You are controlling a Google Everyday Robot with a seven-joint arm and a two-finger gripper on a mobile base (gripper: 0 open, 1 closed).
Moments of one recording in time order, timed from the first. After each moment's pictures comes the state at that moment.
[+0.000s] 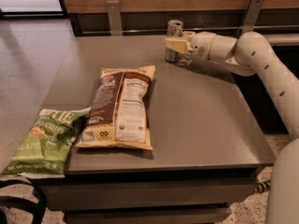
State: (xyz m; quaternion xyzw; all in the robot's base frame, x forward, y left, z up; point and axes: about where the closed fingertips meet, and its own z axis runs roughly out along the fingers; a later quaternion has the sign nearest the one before) arm 0.797 -0.100 0.883 -0.34 0.65 0.33 0.60
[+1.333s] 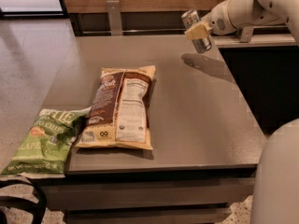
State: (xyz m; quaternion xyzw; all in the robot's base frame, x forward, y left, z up) arm 0.773 -0.167 0.922 -0.41 0.78 0.12 0.45
